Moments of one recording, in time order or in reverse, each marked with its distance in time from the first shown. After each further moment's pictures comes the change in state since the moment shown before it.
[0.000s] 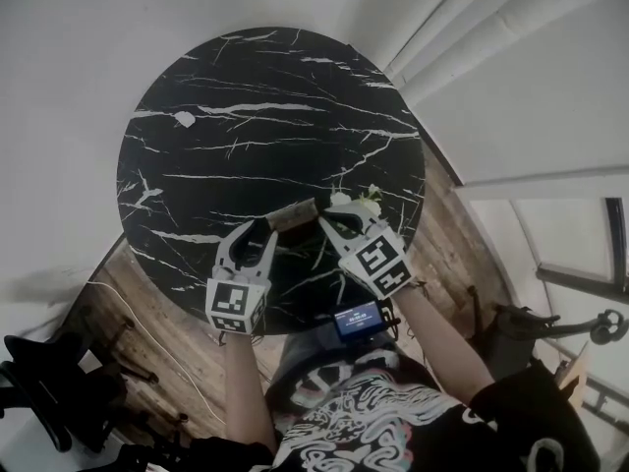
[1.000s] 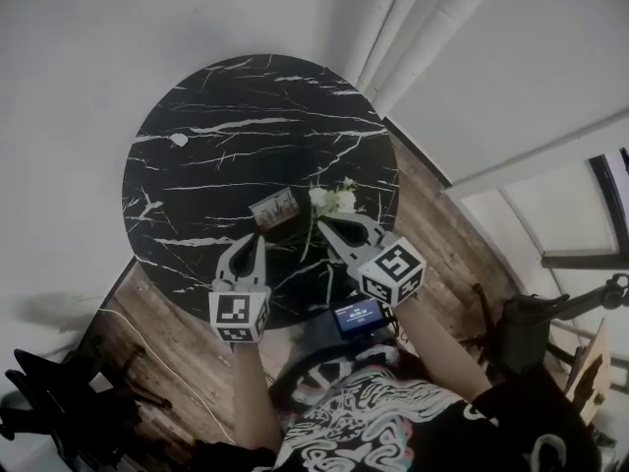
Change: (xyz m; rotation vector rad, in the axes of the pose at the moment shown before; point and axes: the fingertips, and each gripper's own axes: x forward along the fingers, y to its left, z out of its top) left arm -0.044 -0.045 0.027 0.057 -0.062 0.070; right arm -0.100 0.026 0.032 0.230 -0.424 -0.020
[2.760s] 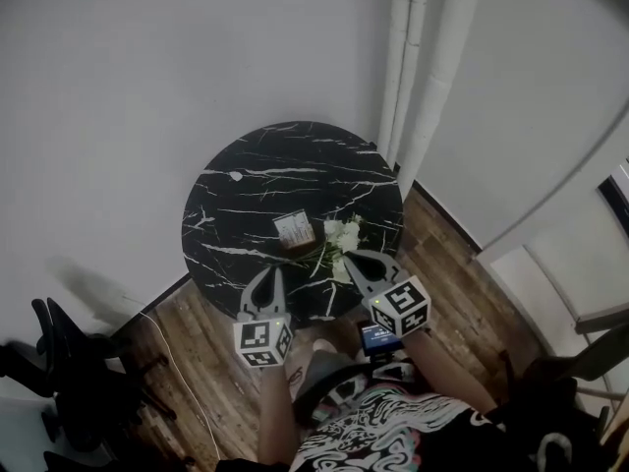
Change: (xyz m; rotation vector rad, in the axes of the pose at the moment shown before) left arm -0.108 -0.096 0.061 -0.035 -0.200 0.296; right arm -0.127 0.040 0.029 -0.155 -0.097 0.011
